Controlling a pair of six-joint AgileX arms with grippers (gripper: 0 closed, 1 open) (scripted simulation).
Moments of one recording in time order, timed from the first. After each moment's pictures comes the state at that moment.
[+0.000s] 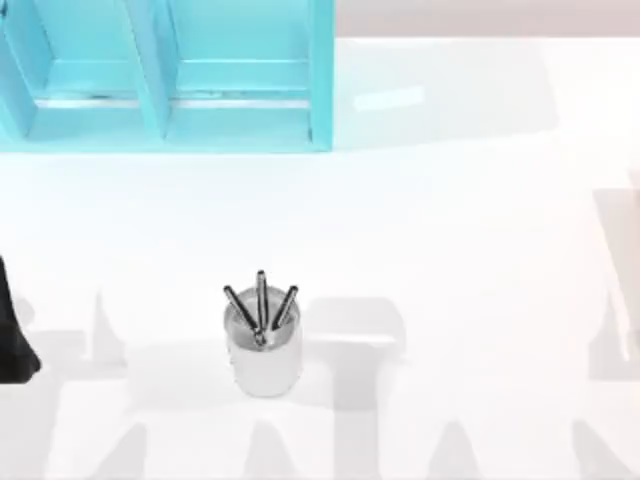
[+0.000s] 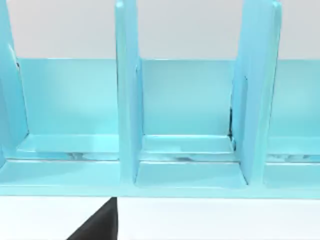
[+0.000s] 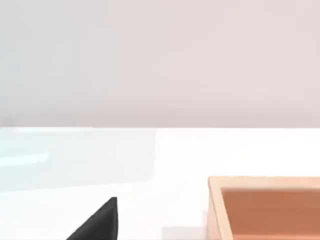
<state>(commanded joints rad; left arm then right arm) 0.00 0.00 0.00 0.00 0.00 0.00 0.00 0.00 0.00 0.00 0.00 0.00</state>
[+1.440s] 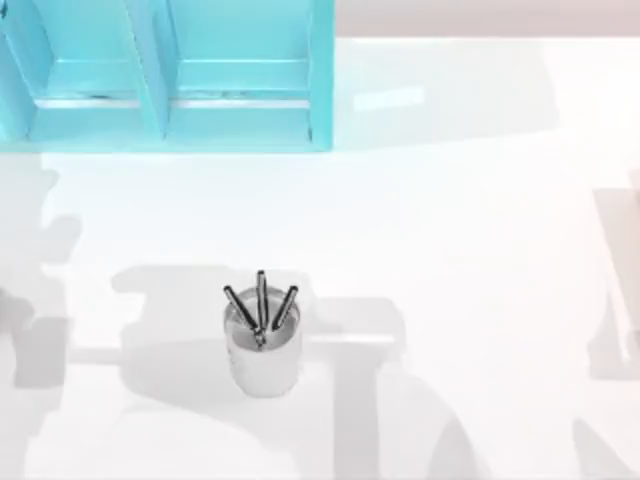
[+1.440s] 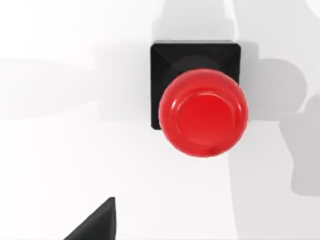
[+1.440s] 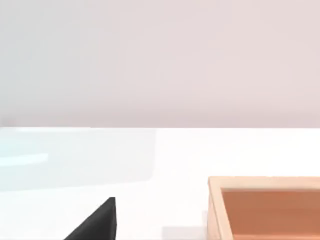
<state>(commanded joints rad) 0.21 1.69 1.42 -1.19 0.00 0.24 0.00 0.00 0.00 0.00 0.00 0.00</state>
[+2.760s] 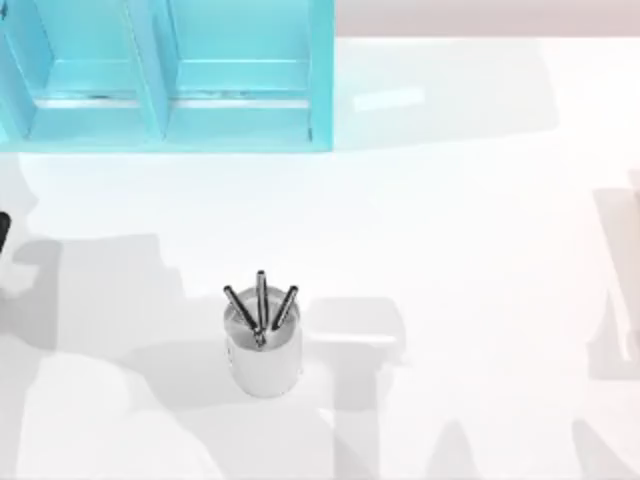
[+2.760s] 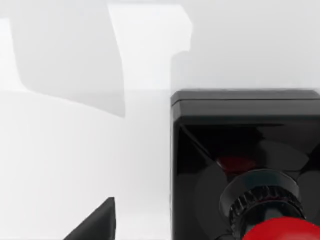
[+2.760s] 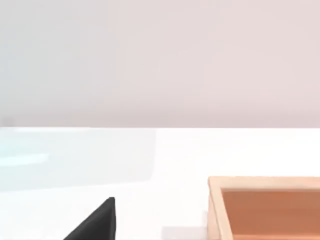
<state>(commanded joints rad) 0.24 1.94 1.30 -0.93 0.00 0.27 0.00 0.00 0.00 0.00 0.00 0.00</state>
